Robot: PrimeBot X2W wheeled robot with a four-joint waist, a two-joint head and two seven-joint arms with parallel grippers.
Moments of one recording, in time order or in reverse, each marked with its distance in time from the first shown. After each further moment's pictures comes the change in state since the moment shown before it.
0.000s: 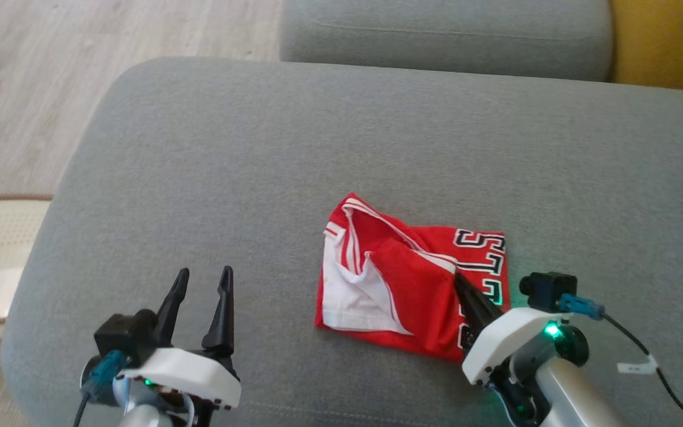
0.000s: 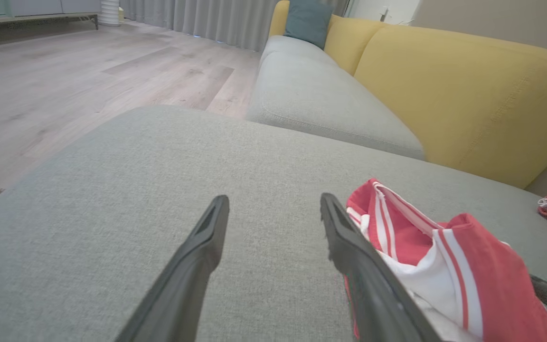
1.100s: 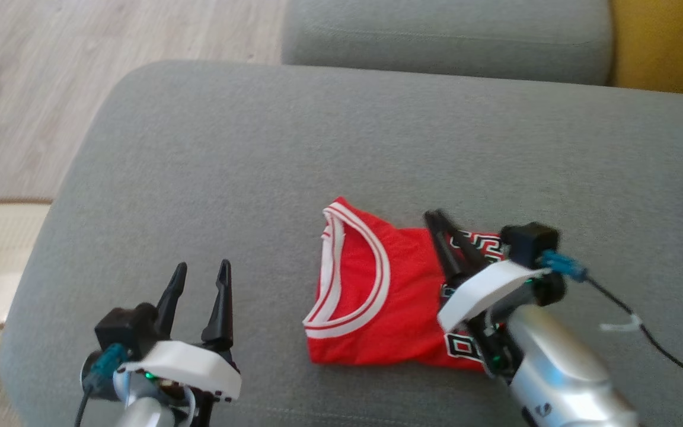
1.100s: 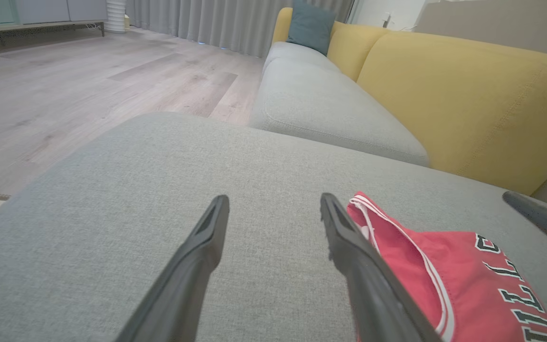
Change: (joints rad) left arm -0.026 -0.005 0.000 0.019 0.000 0.007 -0.009; right arm -0.226 -0.001 0.235 0.147 0.092 0.000 -0.233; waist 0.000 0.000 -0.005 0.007
